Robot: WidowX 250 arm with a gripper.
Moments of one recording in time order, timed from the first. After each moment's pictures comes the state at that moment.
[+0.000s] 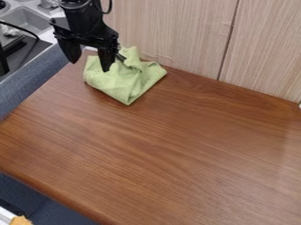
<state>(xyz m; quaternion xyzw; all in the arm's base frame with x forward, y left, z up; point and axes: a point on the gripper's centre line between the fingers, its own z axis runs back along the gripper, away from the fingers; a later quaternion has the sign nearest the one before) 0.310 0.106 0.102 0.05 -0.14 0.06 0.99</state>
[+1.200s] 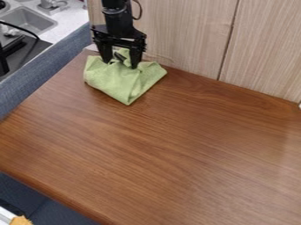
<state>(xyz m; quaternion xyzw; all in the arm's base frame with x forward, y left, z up) 0.400 0.106 0.043 0.01 -0.09 0.05 0.99</state>
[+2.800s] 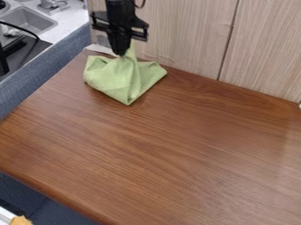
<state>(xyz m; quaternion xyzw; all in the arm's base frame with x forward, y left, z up) 0.387 0.103 0.085 0.04 -0.11 0.05 0.99</state>
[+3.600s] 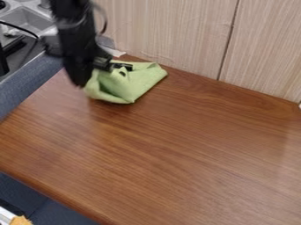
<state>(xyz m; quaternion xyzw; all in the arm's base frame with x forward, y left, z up) 0.263 0.098 0.090 0.07 -0.11 0.07 0.99</state>
